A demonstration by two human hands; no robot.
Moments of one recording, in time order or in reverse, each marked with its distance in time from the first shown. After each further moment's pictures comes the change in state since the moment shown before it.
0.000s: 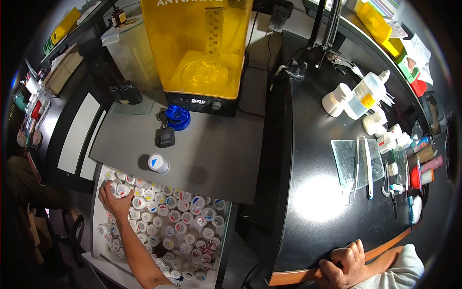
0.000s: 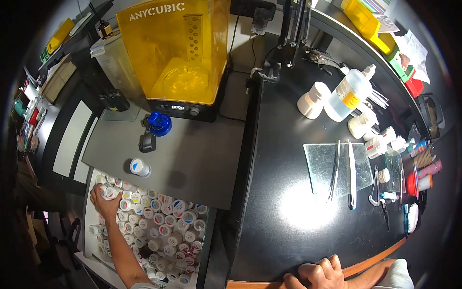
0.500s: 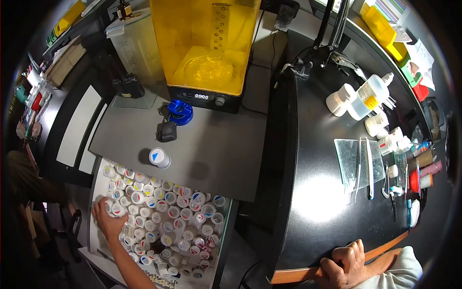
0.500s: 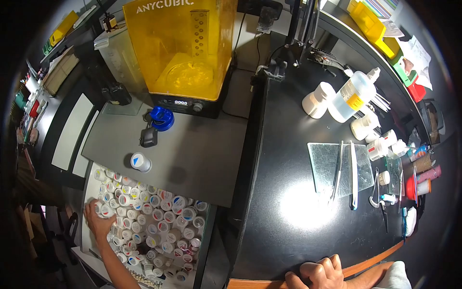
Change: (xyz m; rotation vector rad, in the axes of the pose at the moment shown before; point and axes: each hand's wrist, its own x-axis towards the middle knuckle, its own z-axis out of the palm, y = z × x) left_hand -0.034 -0.023 -0.082 0.085 -0.264 0.007; right_hand -0.002 -0.001 -0.001 -0.005 -0.038 -0.001
